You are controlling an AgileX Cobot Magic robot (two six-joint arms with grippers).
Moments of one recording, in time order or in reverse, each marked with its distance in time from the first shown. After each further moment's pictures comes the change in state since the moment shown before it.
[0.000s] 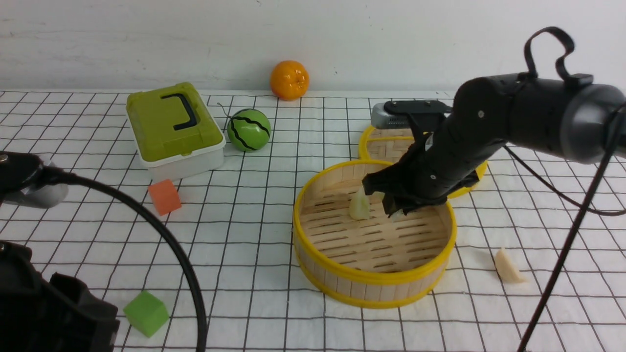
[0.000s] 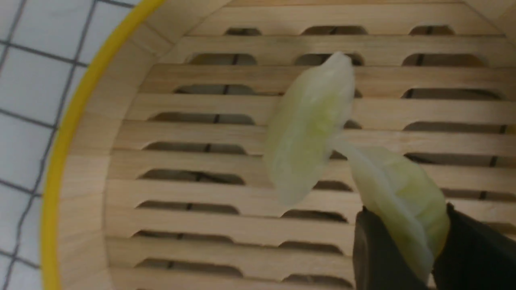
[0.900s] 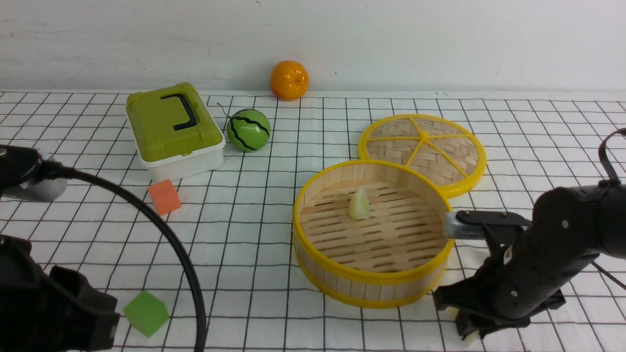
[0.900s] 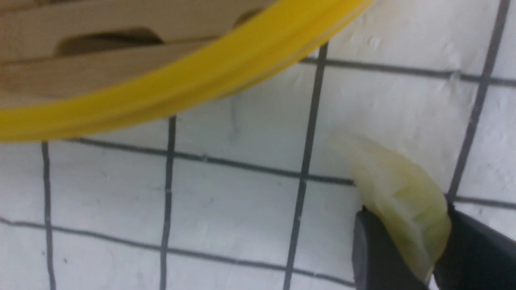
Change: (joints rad) right arm -0.060 -0.252 0.593 0.084 -0.053 -0.017; left arm 0.000 0.001 0.000 0.026 -0.019 0.000
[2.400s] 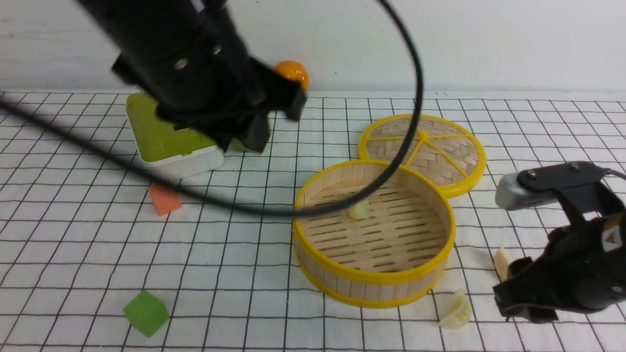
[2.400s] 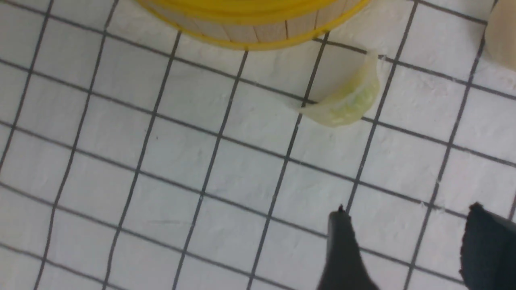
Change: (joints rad) right arm 0.049 -0.426 0.043 -0.109 0.147 -0.009; left arm 0.000 0.593 -0.729 -0.079 0.242 0.176
